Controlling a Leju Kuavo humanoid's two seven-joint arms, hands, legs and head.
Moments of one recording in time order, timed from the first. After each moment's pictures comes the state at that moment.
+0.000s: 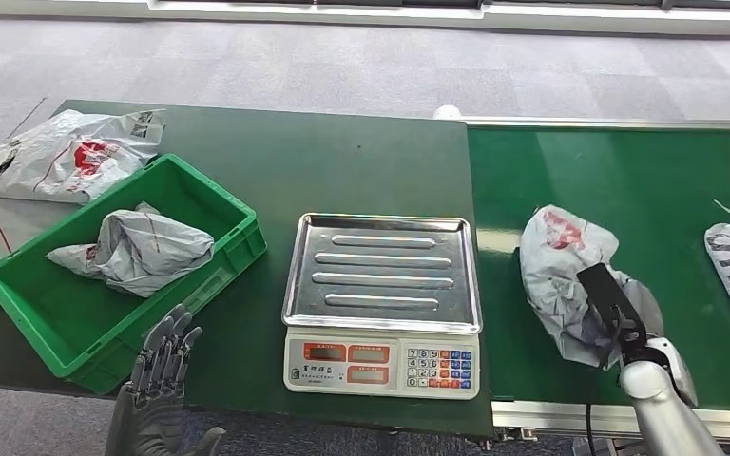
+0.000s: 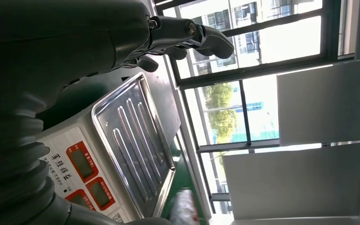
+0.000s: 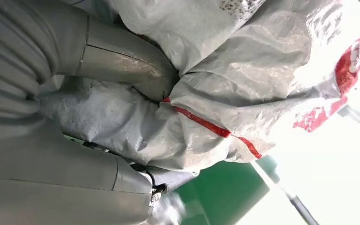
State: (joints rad) left arm 0.40 0.03 -0.27 -1.89 0.05 -0.10 -0.66; right arm -0.19 -0.39 0.01 -1.02 0.44 -0.29 -0.22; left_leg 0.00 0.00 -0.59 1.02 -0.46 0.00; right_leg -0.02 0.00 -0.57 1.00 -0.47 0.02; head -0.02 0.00
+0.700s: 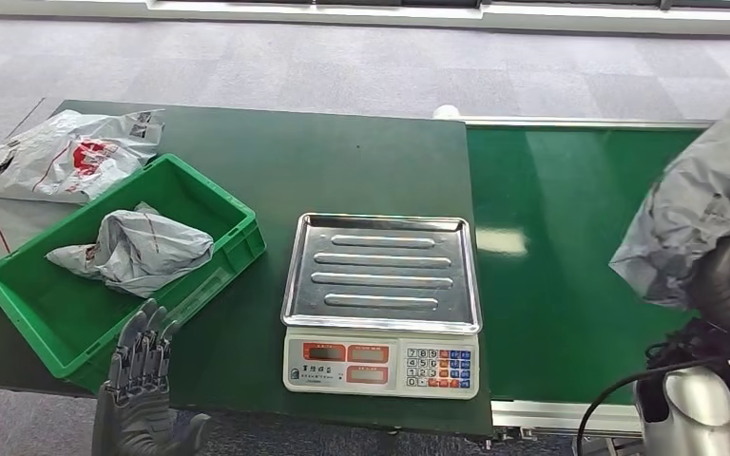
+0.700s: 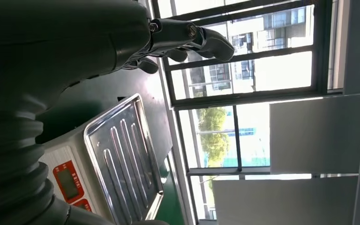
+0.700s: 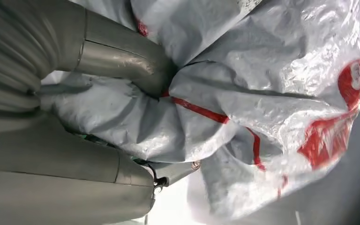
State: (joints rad) left arm 0.40 0.02 -0.27 -1.89 0.07 -0.01 -0.69; right arm -0.08 -0.26 -0.14 -1.64 0.15 -0.49 -0.41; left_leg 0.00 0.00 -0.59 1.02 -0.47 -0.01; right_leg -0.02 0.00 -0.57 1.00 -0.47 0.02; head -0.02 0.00
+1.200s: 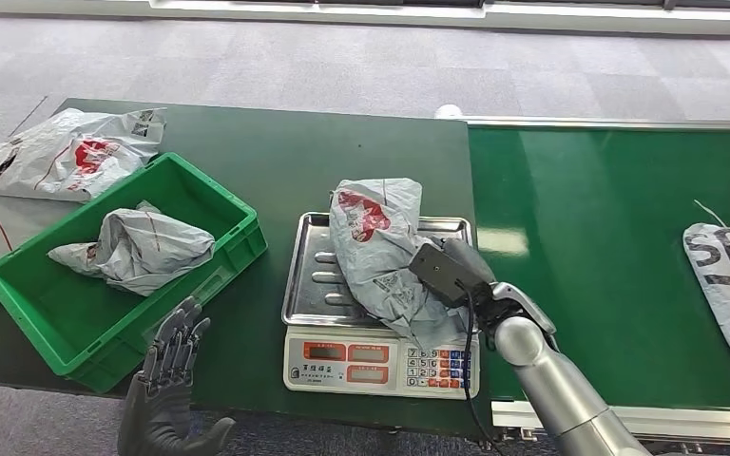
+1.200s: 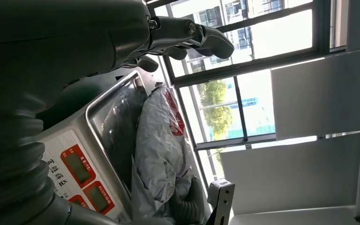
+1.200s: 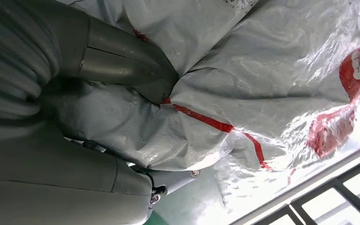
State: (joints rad) left arm 0.33 0.04 -0.28 -1.81 0.04 -0.11 -0.70; right arm -0.39 -0.16 0.42 -1.19 0.52 0.14 -0.08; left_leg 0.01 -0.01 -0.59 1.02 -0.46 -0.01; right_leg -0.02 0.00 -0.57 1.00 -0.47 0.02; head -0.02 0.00
